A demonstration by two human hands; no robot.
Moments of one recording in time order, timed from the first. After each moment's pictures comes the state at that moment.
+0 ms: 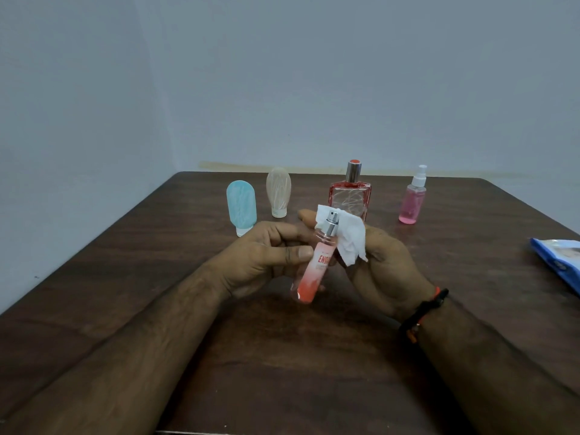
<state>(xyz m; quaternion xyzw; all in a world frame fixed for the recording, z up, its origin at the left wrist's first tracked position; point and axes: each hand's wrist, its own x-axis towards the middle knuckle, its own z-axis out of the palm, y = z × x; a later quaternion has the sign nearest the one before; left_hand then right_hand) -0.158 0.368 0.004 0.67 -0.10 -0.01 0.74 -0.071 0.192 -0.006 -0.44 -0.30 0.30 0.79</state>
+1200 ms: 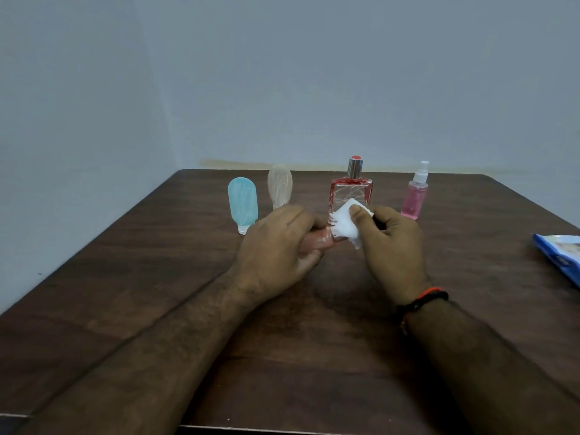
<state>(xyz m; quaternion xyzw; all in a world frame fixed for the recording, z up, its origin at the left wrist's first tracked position) -0.151 0.344 0.002 0.92 -0.08 0.37 0.10 -0.057 0.189 -0.008 -0.75 -0.24 -0.15 0.60</state>
